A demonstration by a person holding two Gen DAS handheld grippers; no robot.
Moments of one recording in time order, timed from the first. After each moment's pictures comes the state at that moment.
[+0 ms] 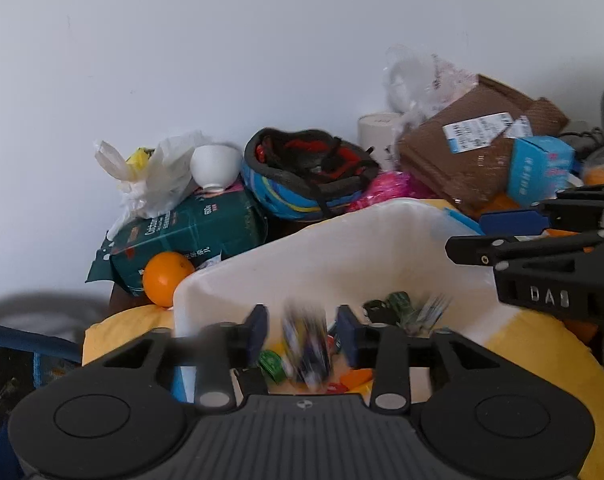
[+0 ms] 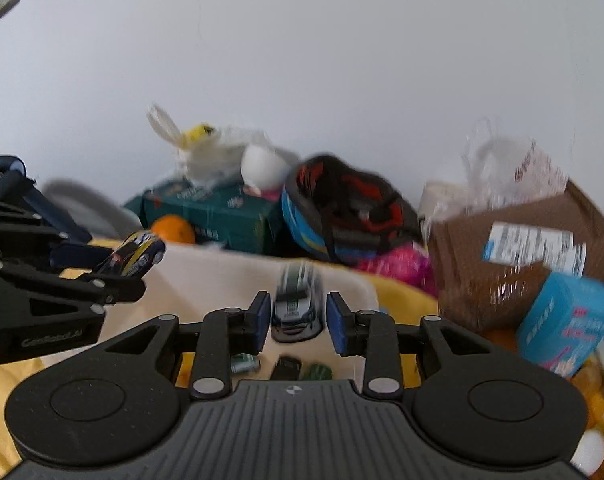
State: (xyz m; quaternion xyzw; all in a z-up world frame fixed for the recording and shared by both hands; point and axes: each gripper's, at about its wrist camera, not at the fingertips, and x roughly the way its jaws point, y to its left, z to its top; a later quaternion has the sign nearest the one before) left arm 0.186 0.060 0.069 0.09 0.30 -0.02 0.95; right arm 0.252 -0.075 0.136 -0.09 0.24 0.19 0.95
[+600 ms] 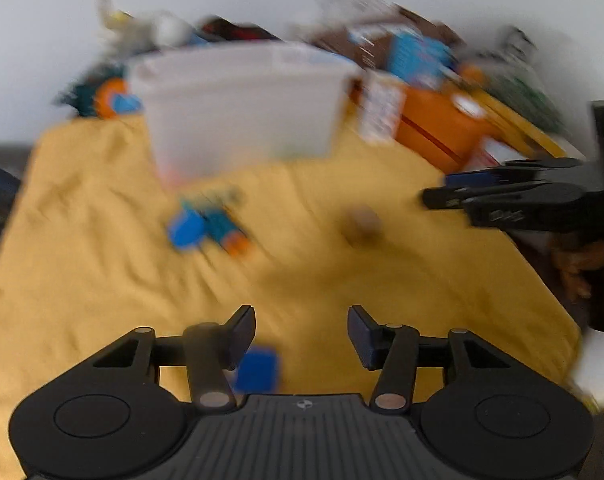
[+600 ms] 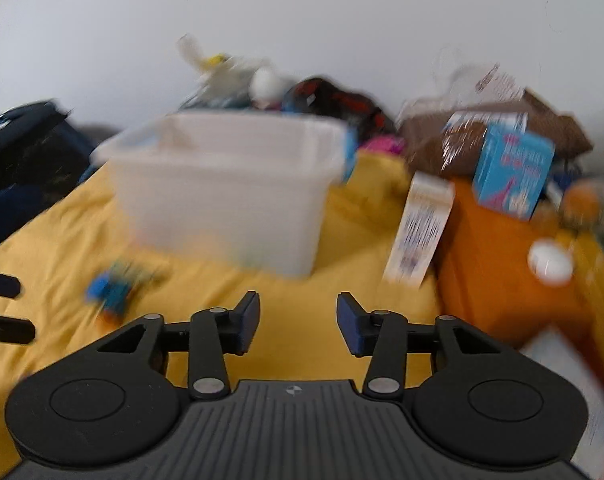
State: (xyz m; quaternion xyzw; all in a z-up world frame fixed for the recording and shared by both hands) left arm -0.044 0.027 -0.023 -0.01 0.41 -0.12 0.90; right arm 0.110 -0.168 0.066 -0.10 0.30 0.22 0.92
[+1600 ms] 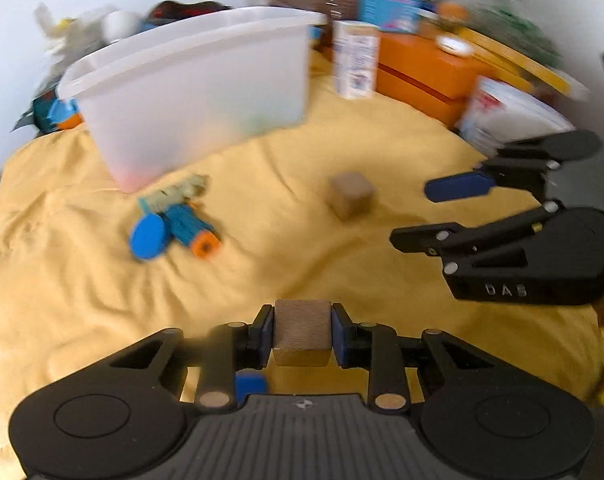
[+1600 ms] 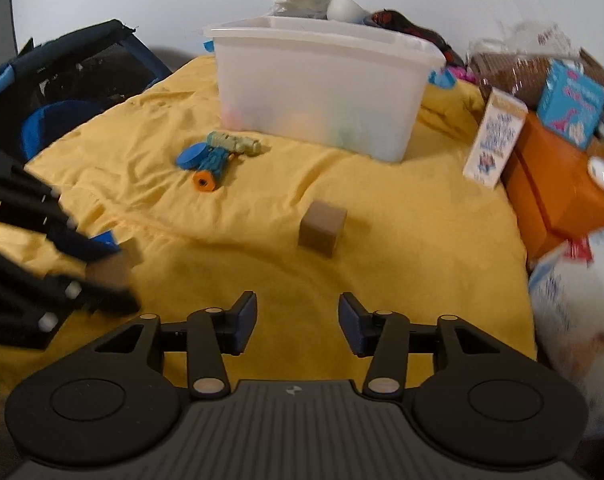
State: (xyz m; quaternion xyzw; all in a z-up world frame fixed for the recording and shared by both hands) left arm 0.013 0.015 -0.052 0.06 0.43 -0.11 0.89; right arm 0.047 -0.132 0.021 -0.15 0.36 0.26 0.88
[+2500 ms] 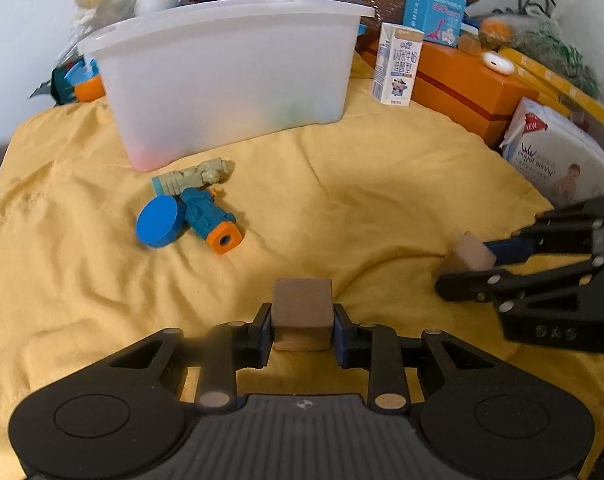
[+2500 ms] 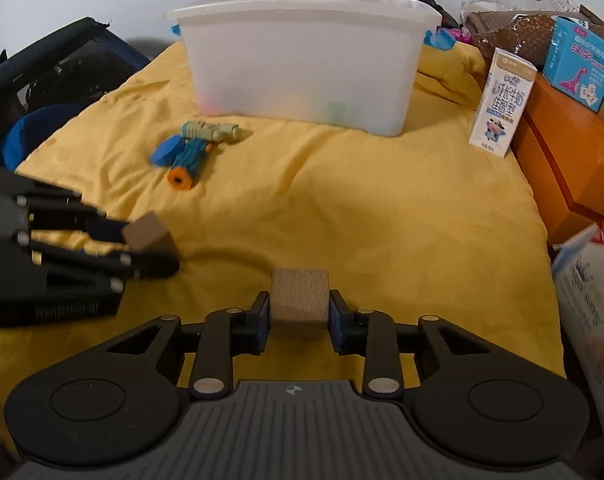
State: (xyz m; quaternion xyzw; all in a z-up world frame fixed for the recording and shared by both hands) left arm 0.025 0.024 -0.078 0.02 0.42 -0.09 0.90; right arm 0.071 -0.129 0.004 -0.11 0.41 0.25 0.87
